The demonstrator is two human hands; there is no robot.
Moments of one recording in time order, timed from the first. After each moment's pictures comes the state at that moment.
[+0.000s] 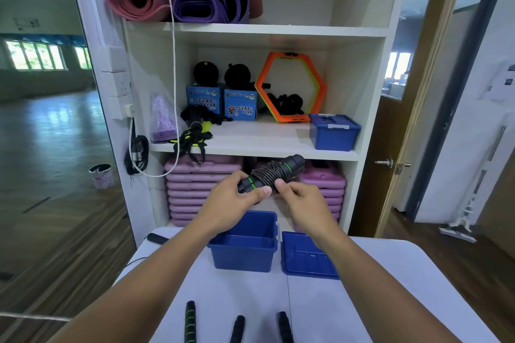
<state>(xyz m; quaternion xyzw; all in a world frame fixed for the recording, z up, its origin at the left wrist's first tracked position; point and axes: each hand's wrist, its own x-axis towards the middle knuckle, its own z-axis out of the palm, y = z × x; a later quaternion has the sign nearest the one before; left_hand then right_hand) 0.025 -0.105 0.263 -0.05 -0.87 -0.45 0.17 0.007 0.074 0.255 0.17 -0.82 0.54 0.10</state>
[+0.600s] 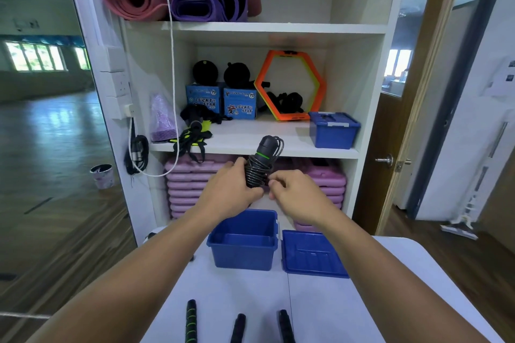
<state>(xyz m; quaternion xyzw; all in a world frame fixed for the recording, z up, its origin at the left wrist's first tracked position) 0.010 -0.100 0.283 -0.02 -0.95 -0.24 0.19 0.008 0.068 0.291 0.23 -0.89 0.39 0.07</state>
